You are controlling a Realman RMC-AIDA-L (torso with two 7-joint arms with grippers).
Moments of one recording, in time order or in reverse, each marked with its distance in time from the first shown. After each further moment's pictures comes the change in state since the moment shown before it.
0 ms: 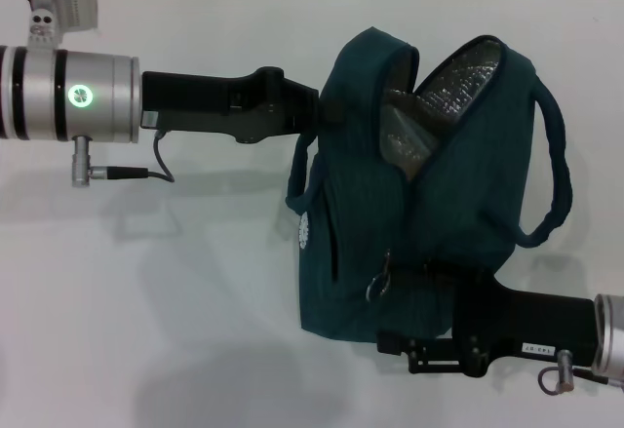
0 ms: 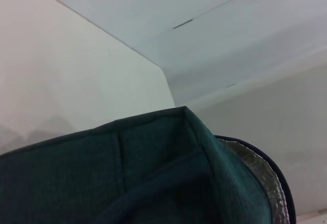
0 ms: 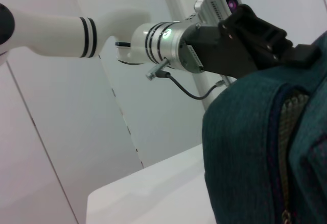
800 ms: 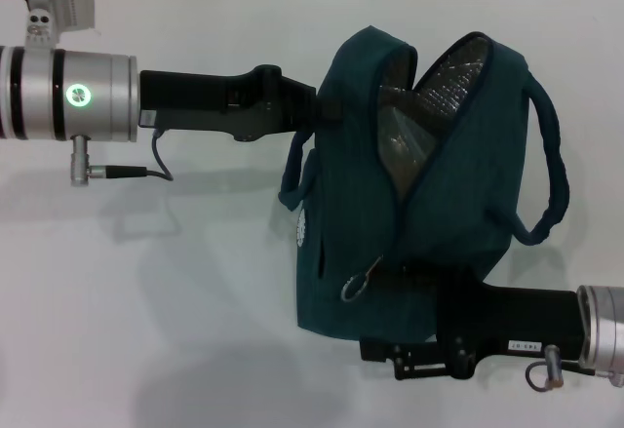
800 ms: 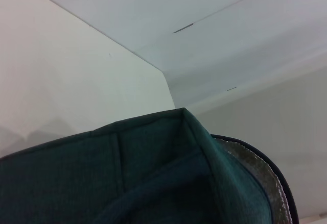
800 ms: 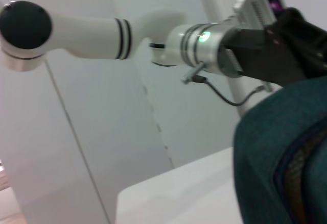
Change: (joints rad) left arm 0.002 0.000 -0.006 0.000 0.000 -0.004 0.004; right arm 0.063 0.000 0.006 0.027 -0.042 -0.025 0.009
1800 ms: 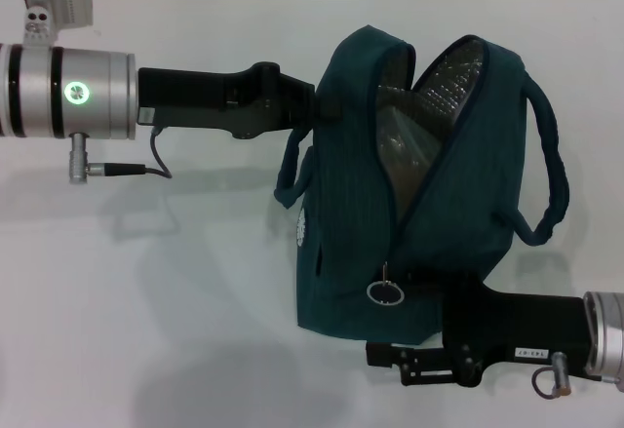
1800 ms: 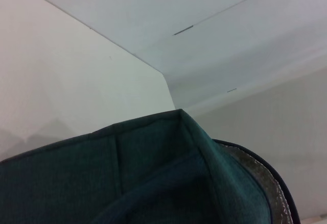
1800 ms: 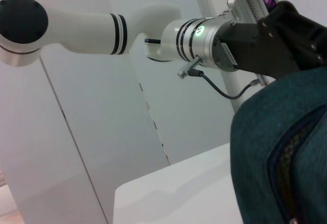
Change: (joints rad) left arm -0.002 0.003 -0.001 0.000 -0.002 -0.002 0.000; right arm -0.023 0.000 0.022 -0.022 -0.033 -0.006 -0.006
